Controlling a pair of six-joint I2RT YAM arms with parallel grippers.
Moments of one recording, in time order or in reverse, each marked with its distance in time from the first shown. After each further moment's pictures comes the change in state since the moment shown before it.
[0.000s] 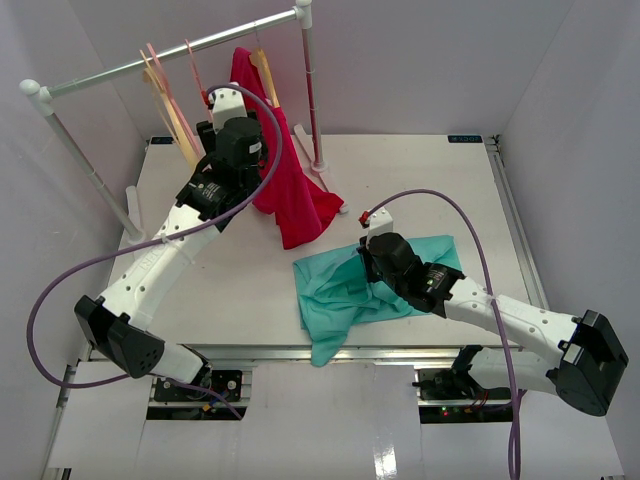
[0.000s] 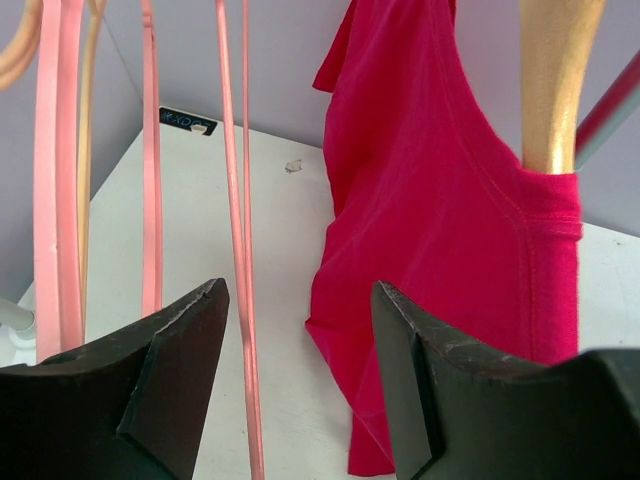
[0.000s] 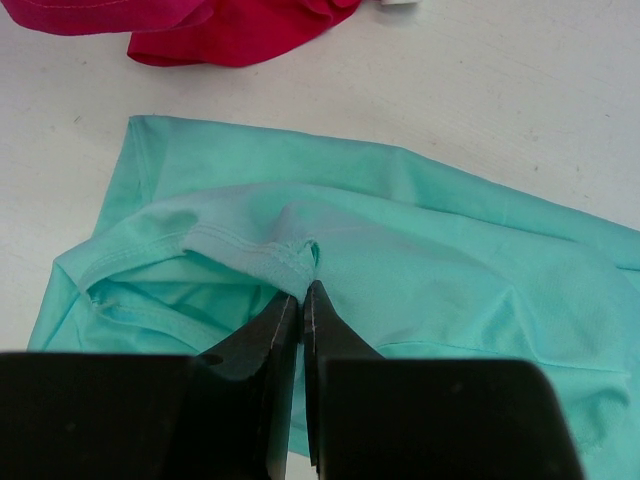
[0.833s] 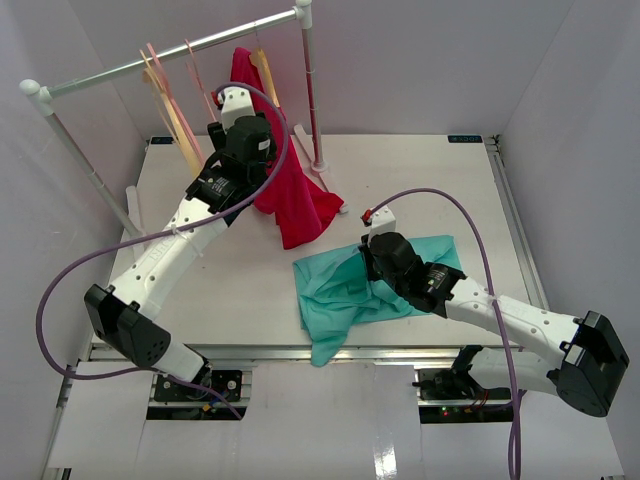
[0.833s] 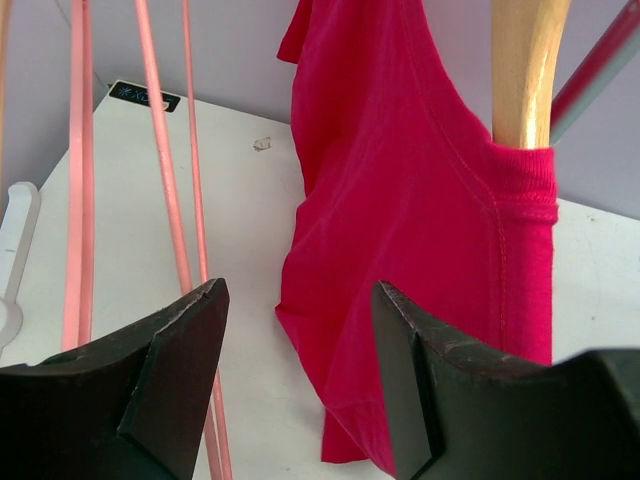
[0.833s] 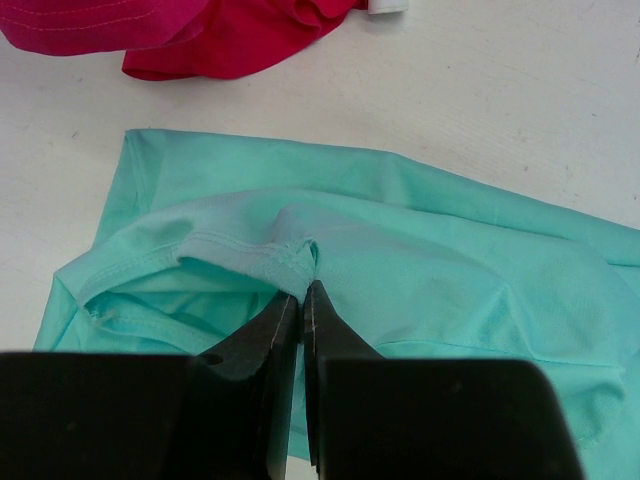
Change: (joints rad) left arm -0.004 0.057 0.021 -0.015 0.054 -0.064; right arm 0.000 -0.006 0.003 0.000 0.025 0.017
